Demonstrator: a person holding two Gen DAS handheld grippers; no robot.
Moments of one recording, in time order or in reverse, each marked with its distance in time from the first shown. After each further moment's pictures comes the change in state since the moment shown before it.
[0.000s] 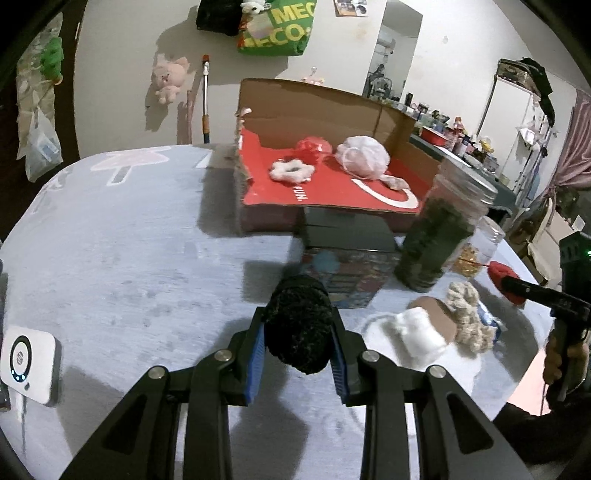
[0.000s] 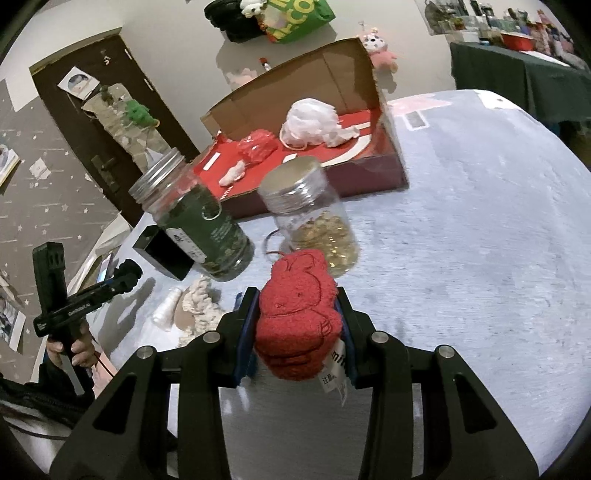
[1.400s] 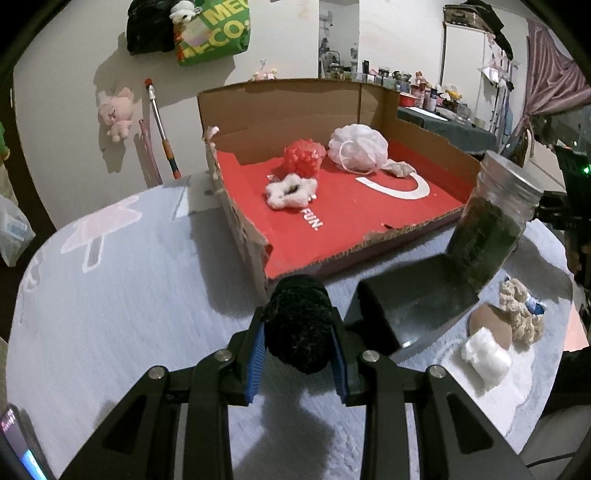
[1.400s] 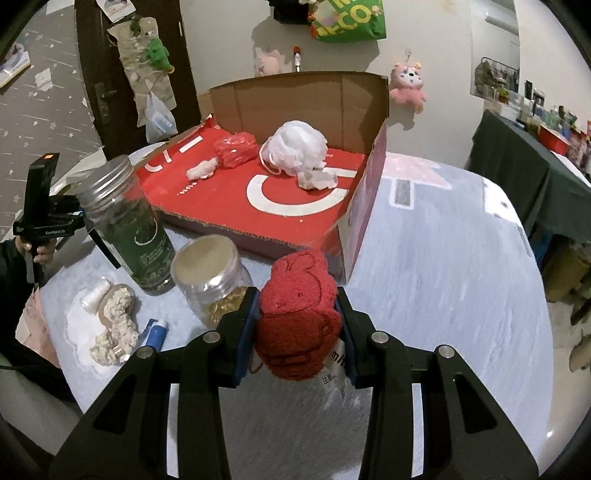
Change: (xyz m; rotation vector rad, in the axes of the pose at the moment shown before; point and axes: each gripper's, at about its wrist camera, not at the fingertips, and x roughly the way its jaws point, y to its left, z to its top) left arm 0.041 0.021 0.061 0.291 0.042 -0.025; right arm 0.011 -0.017 0.072 -0.367 0.046 -0.144
